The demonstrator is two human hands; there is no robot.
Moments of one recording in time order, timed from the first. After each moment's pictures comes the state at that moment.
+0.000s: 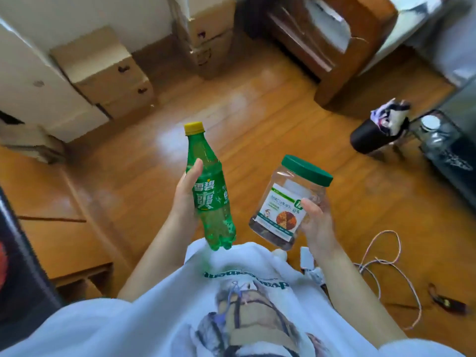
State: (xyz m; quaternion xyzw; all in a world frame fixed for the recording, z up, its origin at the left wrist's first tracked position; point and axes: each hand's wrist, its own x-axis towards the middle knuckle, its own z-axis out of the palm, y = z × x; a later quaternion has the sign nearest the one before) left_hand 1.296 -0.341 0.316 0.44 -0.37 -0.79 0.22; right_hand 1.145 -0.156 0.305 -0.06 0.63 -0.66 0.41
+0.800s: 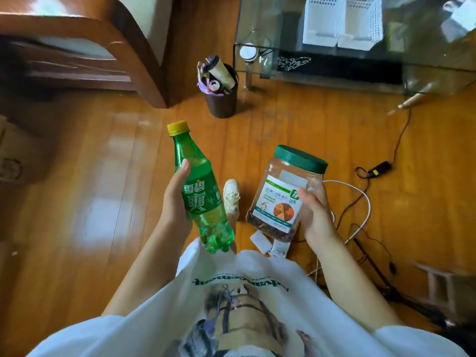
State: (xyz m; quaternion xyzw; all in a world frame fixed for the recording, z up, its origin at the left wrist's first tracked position) left_hand 0.892 -0.114 0.311 0.30 -0.54 -0.78 -0.10; right_hand 0.902 0.126 0.285 0.19 0.56 -0.79 0.15
